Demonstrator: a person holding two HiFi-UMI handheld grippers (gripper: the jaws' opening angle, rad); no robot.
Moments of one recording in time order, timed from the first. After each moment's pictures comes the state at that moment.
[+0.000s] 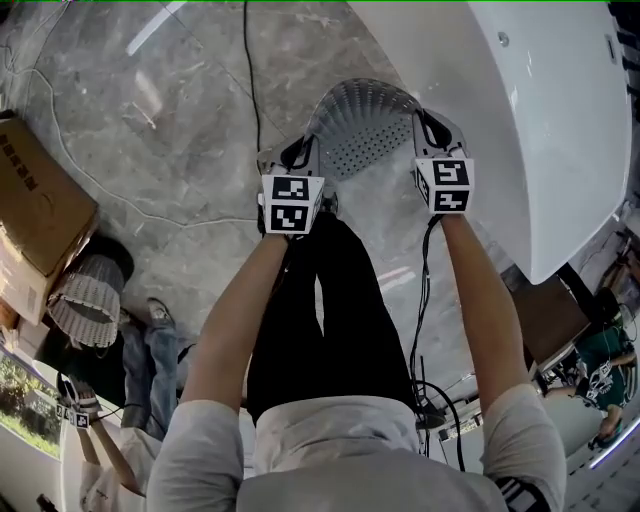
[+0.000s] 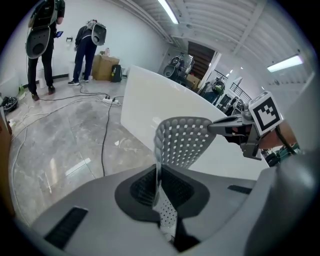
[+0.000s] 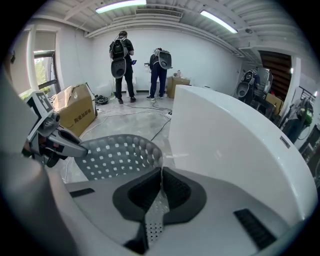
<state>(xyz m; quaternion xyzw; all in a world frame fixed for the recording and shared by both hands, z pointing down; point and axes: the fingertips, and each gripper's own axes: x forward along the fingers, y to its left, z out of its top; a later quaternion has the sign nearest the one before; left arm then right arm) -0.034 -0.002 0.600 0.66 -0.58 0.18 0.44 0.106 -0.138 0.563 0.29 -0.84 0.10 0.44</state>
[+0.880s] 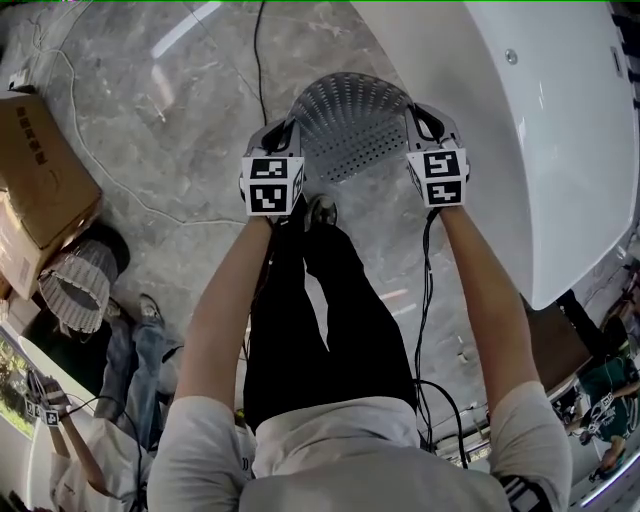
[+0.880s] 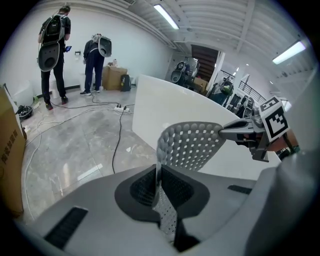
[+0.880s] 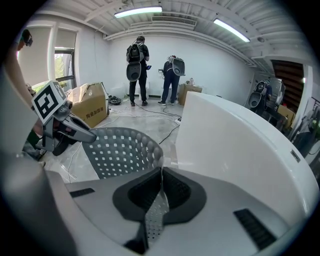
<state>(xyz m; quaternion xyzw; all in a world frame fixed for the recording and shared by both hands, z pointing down) -0.061 -0.006 0.604 0.62 -0.64 0.19 0.41 0.100 -0.139 0.571 0.23 -0.88 0.06 0.42</state>
